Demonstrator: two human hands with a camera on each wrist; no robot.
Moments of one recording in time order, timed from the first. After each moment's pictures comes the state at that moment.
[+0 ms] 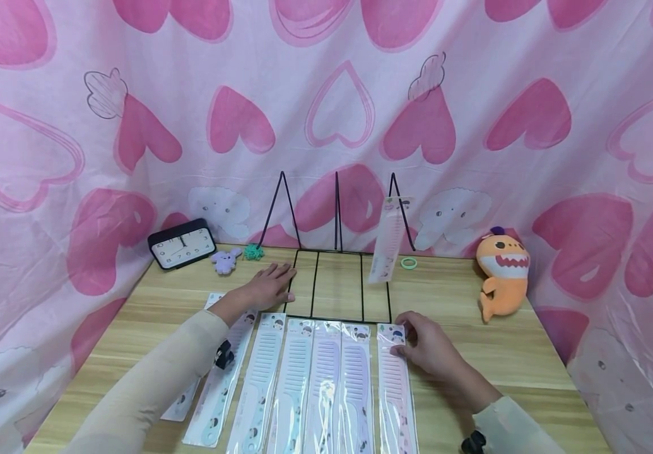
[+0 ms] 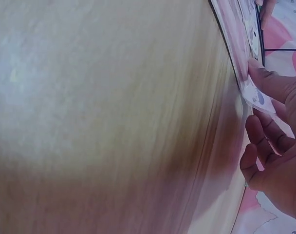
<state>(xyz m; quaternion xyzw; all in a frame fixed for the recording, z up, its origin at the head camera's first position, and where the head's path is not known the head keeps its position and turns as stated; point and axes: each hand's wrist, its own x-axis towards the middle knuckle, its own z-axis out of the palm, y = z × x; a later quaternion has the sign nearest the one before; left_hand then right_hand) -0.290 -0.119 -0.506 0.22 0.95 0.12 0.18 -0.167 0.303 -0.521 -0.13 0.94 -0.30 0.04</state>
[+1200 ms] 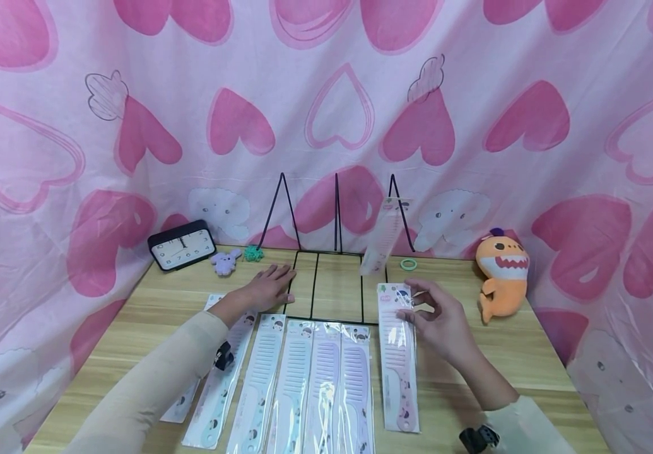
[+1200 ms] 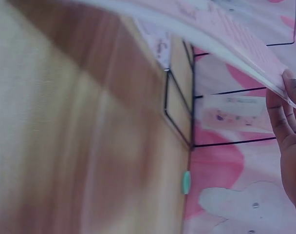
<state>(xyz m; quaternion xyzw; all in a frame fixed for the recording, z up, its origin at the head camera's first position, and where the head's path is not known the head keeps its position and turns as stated) -0.294 -0.122 -0.514 0.22 0.95 0.14 0.18 -0.161 0.295 -0.452 -0.14 0.87 -0.46 -0.12</state>
